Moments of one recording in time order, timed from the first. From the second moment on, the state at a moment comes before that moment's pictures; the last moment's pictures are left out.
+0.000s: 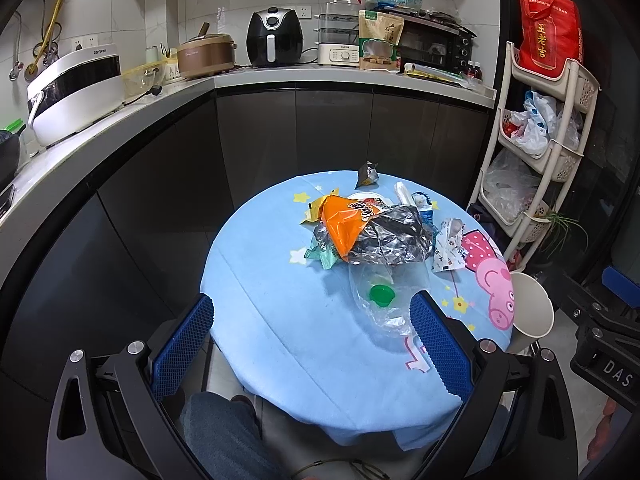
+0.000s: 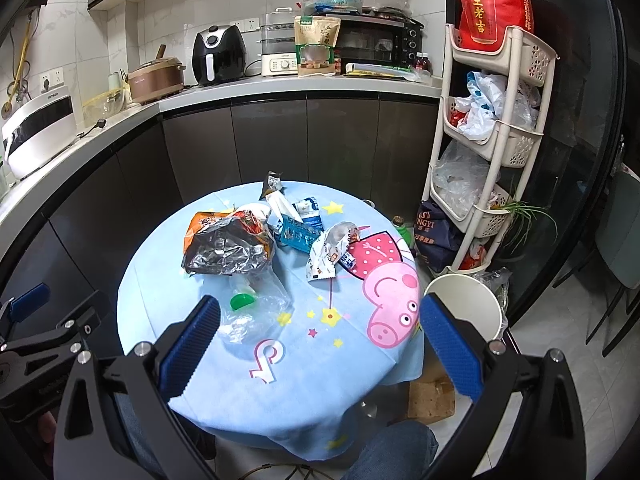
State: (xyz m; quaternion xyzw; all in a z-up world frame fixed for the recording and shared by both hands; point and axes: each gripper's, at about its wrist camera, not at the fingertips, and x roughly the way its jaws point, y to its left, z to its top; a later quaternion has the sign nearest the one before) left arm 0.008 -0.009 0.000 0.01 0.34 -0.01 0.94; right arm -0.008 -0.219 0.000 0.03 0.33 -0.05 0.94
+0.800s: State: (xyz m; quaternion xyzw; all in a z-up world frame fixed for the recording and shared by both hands) left arm 0.021 -0.011 -0.002 0.01 0.35 -0.01 0.94; right arm 0.005 -0.223 -0.002 0.03 0.34 -0.04 0.94
